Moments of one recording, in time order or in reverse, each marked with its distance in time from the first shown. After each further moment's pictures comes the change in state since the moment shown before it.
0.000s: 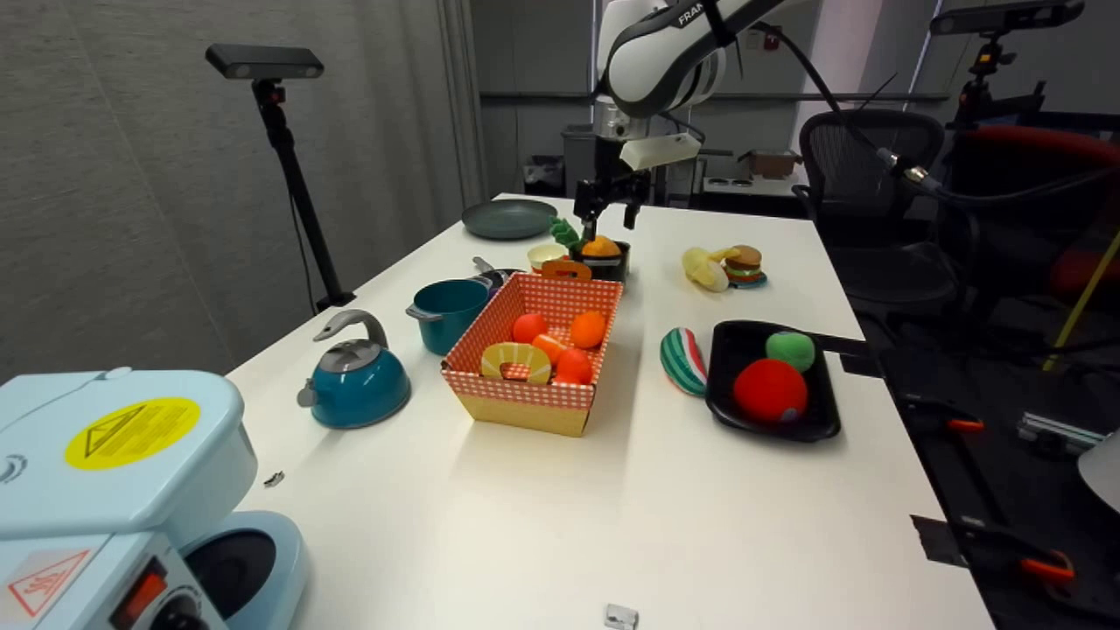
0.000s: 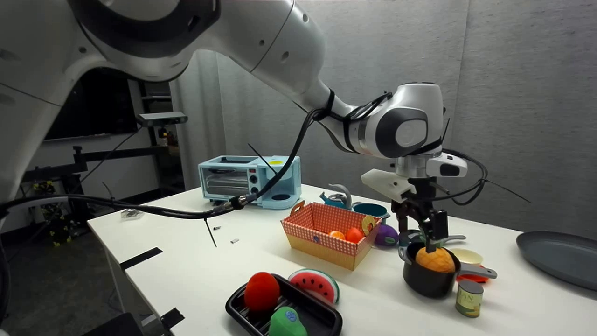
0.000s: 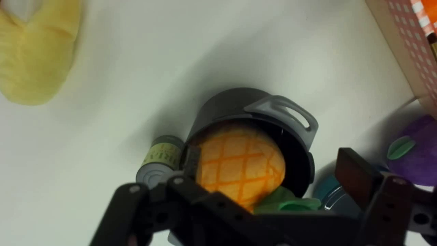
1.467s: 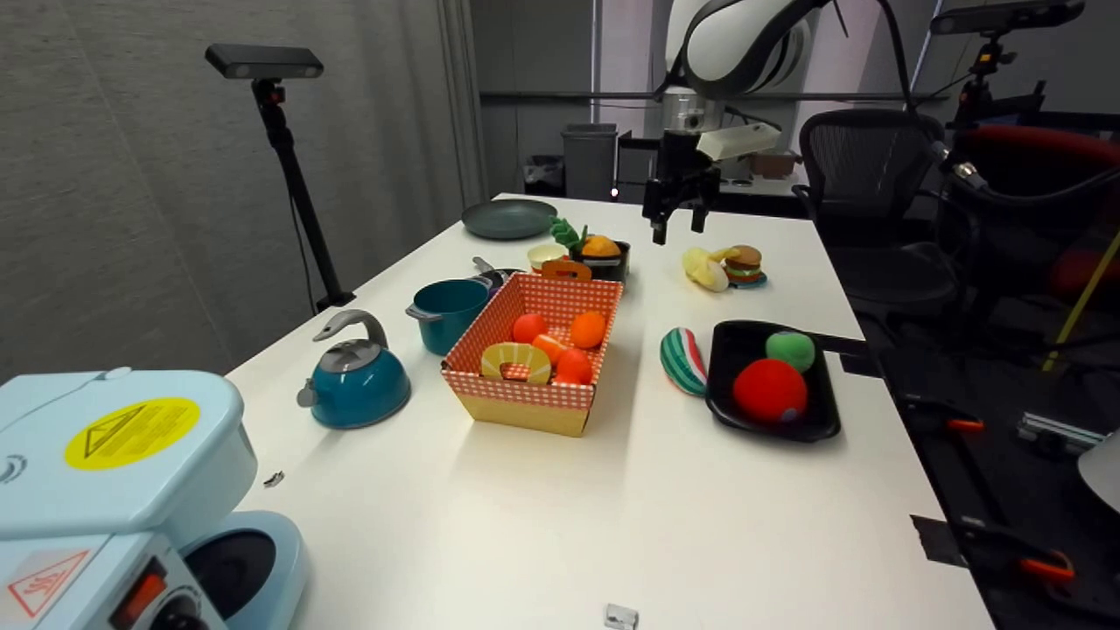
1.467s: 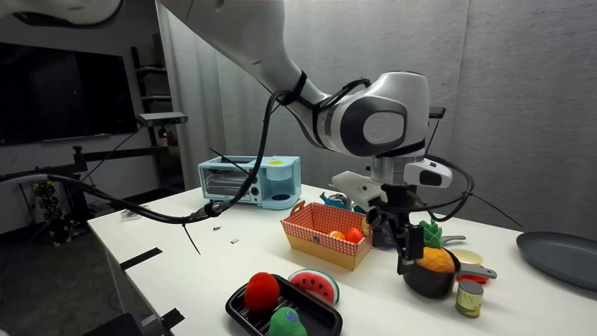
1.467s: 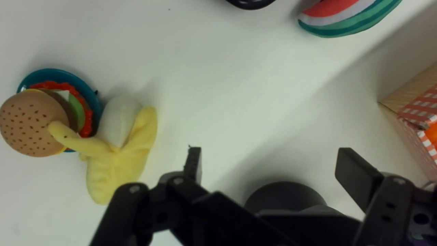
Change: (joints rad) arm 0.008 -0.287 -0.045 -0.401 0.000 0.018 -0.034
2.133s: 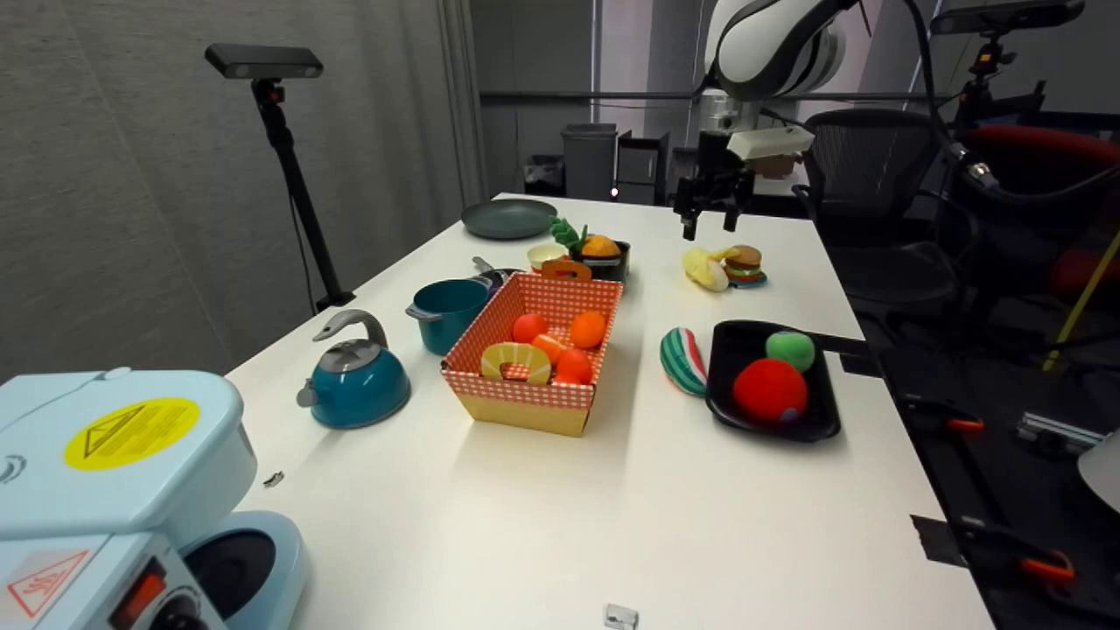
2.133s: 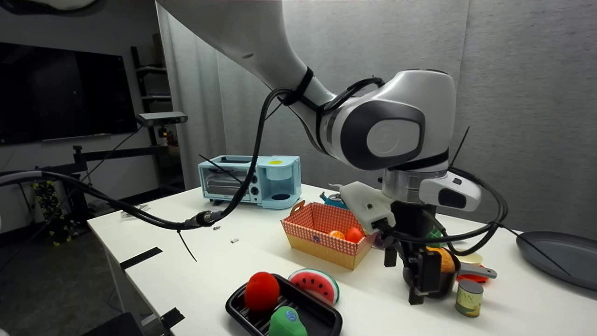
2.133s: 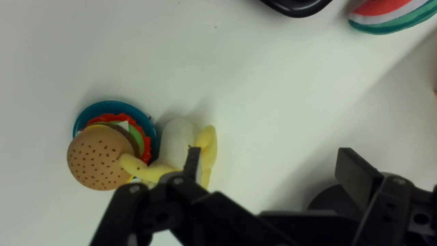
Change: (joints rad) arm -0.043 -0.051 -0.061 -0.100 0.034 0.048 0.000
